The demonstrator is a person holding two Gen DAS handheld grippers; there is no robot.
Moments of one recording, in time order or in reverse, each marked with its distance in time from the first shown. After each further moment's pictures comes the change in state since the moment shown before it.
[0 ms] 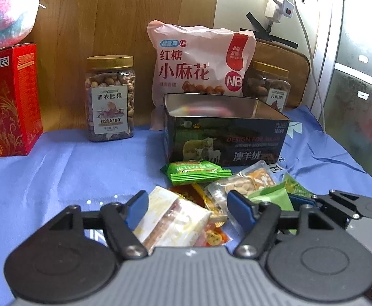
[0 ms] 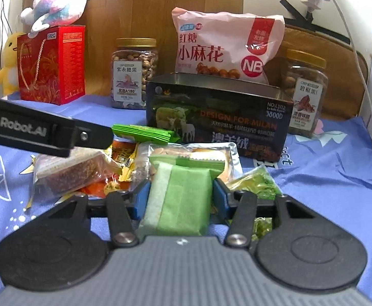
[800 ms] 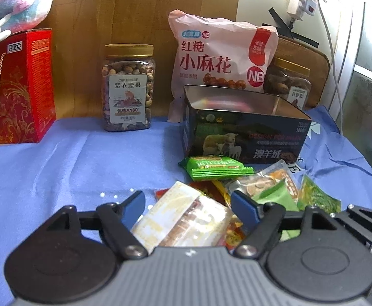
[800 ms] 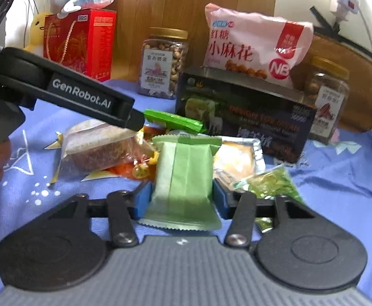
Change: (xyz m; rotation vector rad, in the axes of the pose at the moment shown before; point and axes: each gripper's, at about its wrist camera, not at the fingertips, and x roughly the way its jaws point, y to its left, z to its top) left arm 0.011 0.011 0.000 -0.048 0.035 0.058; right arm -0.008 0.016 -0.007 -0.103 0.030 0.065
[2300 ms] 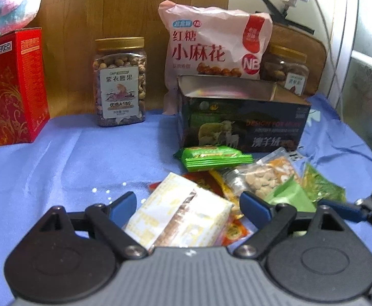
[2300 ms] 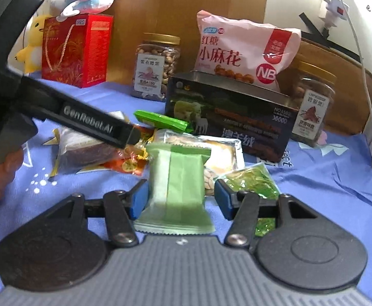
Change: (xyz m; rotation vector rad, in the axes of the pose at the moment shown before) left arm 0.010 -0.005 -0.007 0.039 0.016 -0.010; right arm -0.017 -0.010 -0.009 -0.011 -0.010 -0.001
